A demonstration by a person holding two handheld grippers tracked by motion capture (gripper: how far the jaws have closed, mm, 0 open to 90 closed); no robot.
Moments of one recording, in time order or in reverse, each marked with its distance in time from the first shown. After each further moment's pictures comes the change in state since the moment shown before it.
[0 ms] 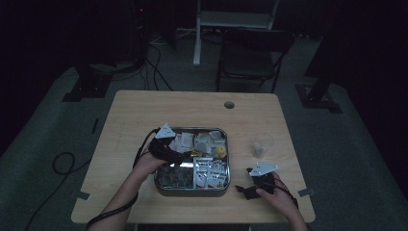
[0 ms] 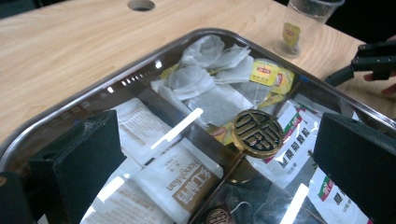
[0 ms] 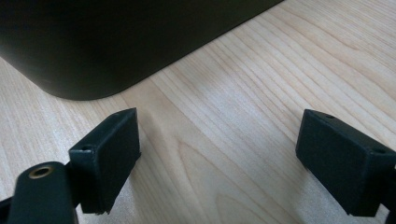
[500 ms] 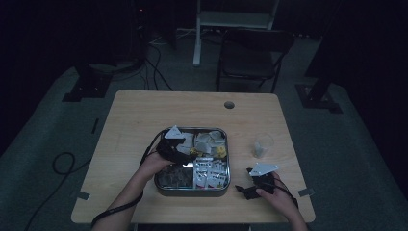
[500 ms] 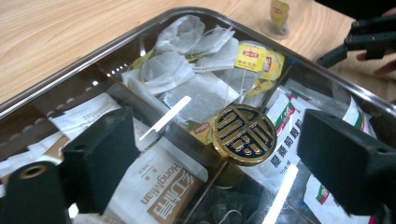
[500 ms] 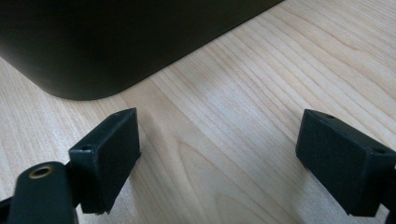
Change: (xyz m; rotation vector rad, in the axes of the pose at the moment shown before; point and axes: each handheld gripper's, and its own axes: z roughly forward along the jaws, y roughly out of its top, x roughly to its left) left arm -0.007 0.003 0.025 0.070 -0.078 0.038; right arm 0.000 0.000 0.000 0.000 0.000 0.000
